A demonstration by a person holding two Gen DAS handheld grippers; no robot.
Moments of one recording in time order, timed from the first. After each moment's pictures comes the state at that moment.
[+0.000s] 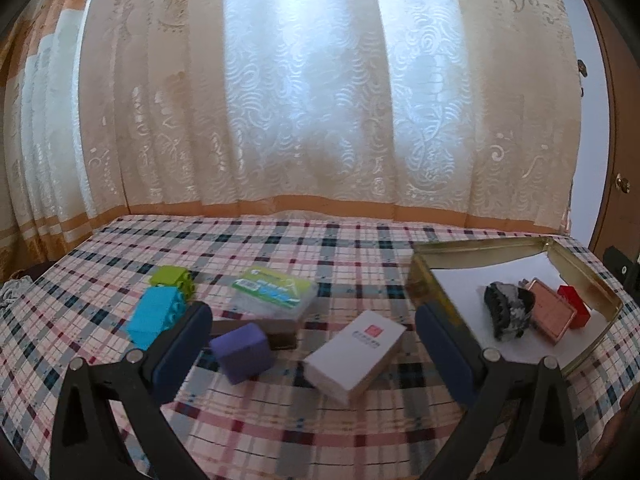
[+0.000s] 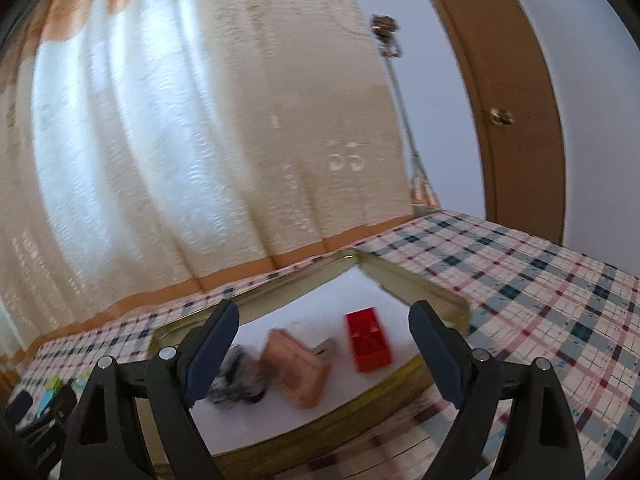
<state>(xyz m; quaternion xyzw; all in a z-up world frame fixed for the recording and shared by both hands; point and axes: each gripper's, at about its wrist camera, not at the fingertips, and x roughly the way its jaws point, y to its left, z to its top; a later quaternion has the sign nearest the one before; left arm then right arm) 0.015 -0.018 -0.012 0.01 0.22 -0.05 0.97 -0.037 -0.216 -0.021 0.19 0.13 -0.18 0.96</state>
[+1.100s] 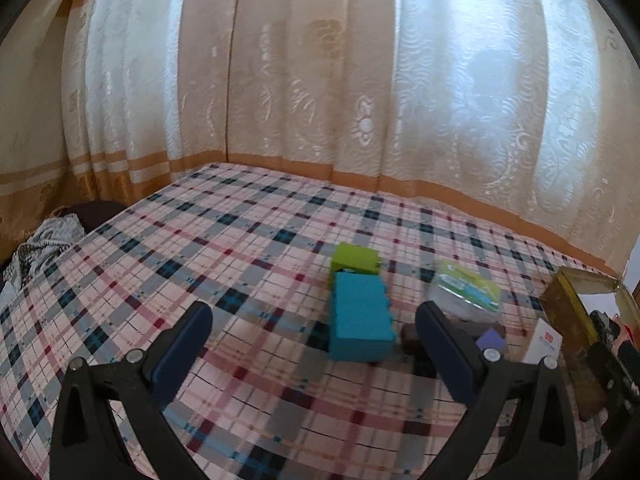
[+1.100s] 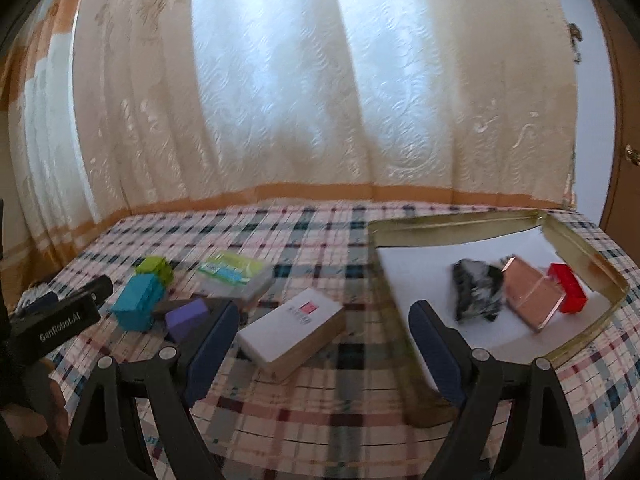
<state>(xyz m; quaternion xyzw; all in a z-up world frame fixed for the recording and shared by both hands) 0.048 0.142 -0.025 -0.07 0.28 0.05 0.96 0.009 -0.035 -0.024 0.08 0.24 0.01 0.97</state>
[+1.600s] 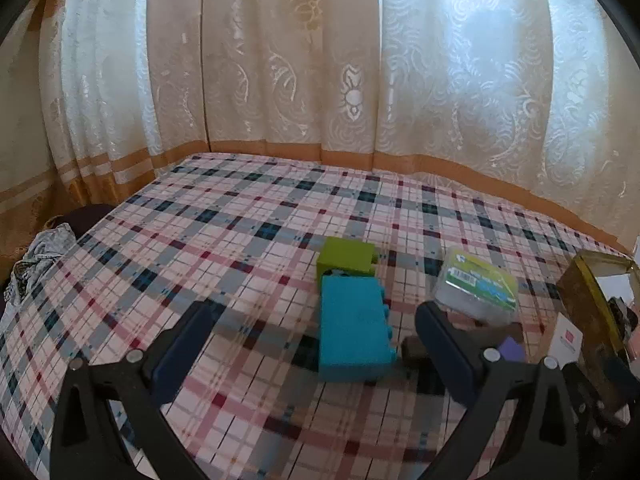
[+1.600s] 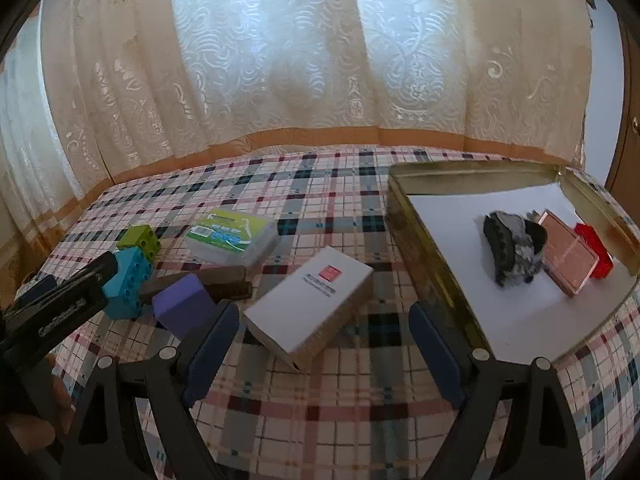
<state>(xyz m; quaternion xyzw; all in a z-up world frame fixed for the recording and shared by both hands) 0.089 0.124 -0.032 -0.03 0.32 0.04 0.95 0.046 -0.012 -0.041 0.09 0.33 -0.01 0.94</state>
